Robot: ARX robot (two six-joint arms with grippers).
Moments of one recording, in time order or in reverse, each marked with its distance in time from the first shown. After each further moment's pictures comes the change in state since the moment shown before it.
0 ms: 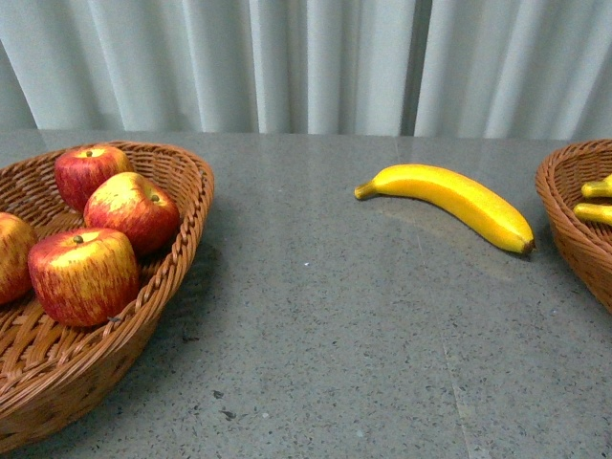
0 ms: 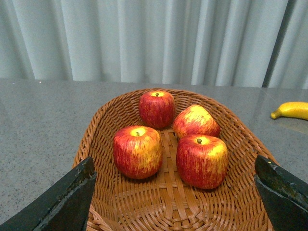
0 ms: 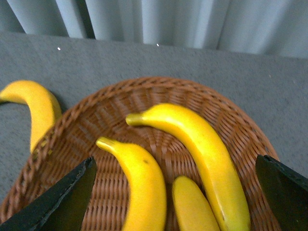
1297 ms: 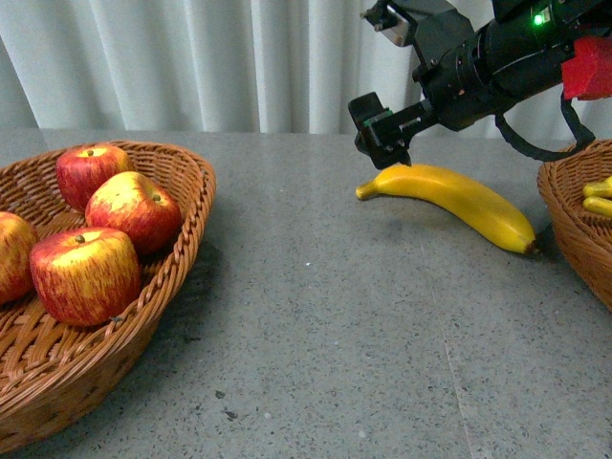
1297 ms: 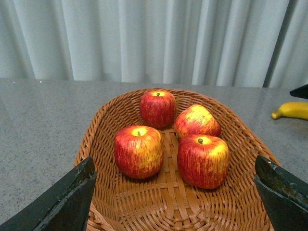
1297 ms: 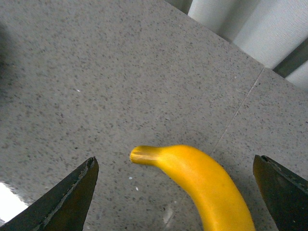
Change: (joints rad) left arm 0.000 0.000 0.000 0.000 0.000 0.000; right arm 0.579 0.663 0.747 -0.261 0.201 -0.136
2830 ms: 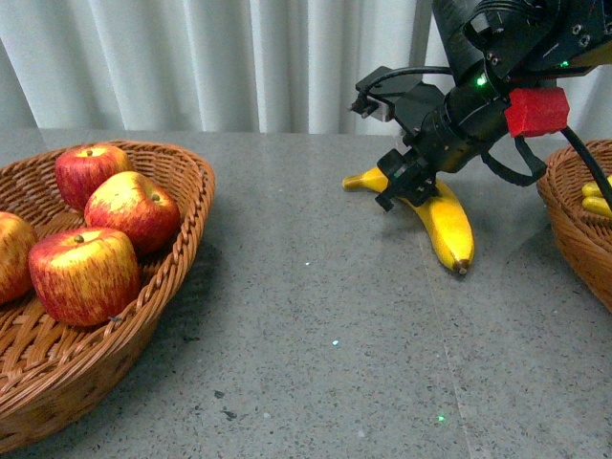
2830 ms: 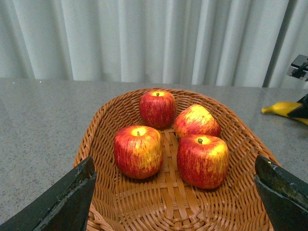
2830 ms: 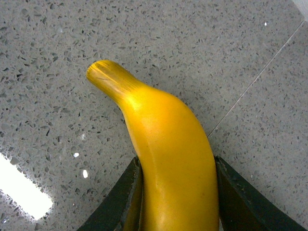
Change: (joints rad) left arm 0.000 0.000 0.000 0.000 0.000 0.000; right arm -0.002 0.215 0.237 -0.220 0.100 -0.232
